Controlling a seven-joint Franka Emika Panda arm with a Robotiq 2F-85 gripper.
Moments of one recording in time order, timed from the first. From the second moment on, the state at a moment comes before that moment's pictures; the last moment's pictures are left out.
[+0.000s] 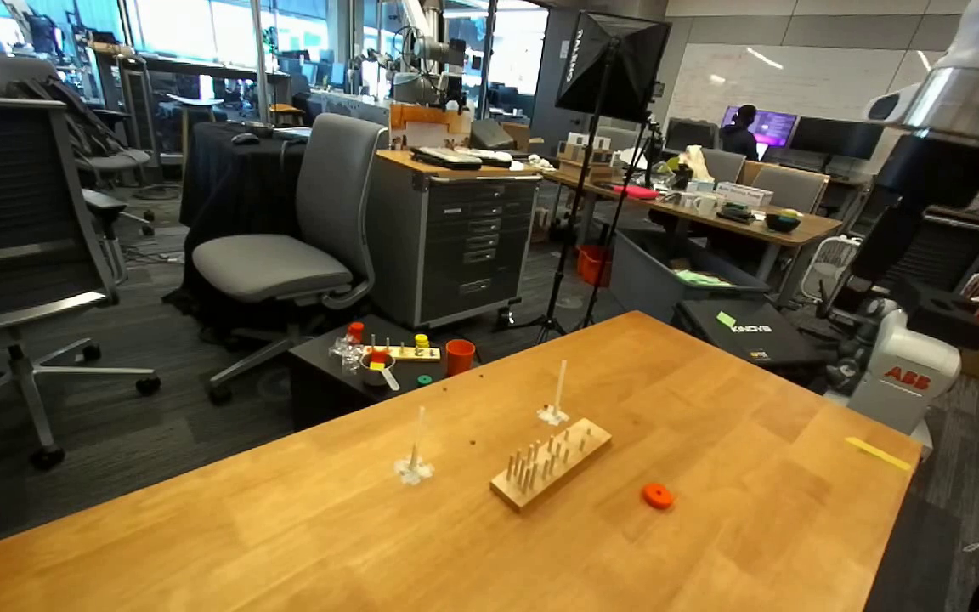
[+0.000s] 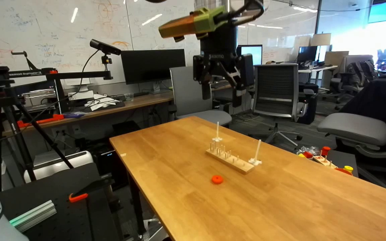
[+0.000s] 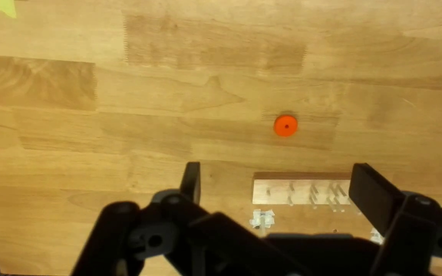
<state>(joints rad) 0.00 -0.16 -0.10 -2.47 0.01 2.38 -0.24</state>
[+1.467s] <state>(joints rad) 0.14 0.67 -0.03 -2.05 -0.20 2.57 0.05</state>
